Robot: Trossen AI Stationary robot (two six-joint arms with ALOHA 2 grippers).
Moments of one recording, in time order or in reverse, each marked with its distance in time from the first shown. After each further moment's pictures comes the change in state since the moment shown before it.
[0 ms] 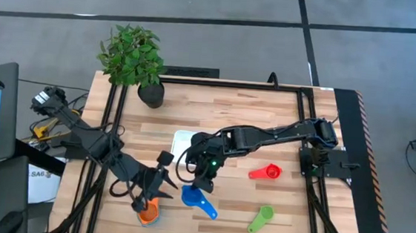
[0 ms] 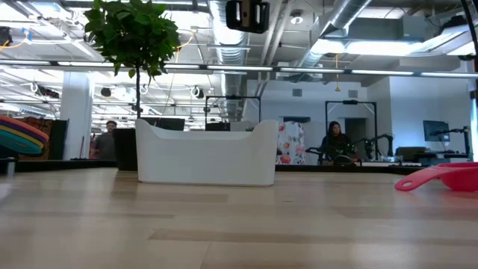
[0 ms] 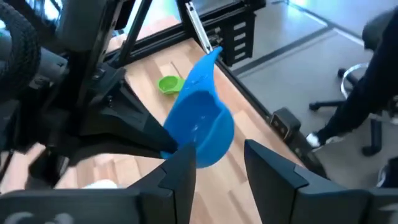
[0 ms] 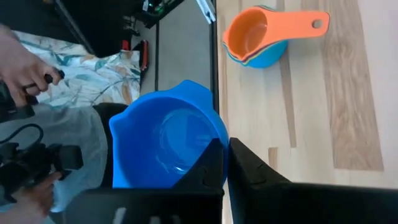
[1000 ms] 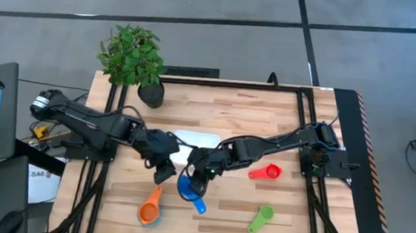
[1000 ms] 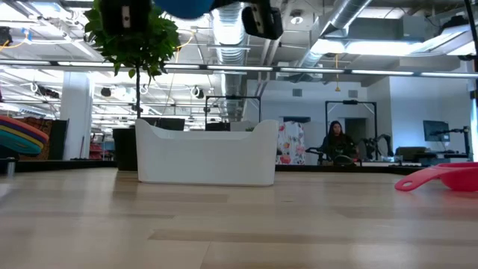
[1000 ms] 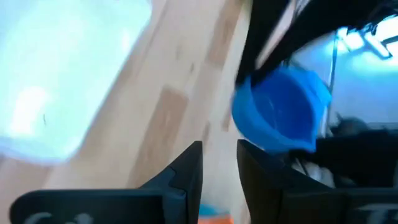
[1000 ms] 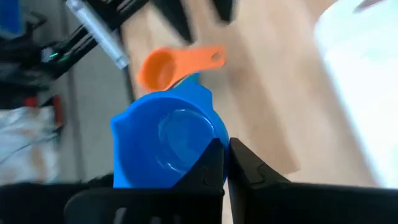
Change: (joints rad) left arm 0.298 0.019 -0.003 -0.292 0.304 -0.859; right arm 0.082 0.000 0.000 -0.074 0.462 0.124
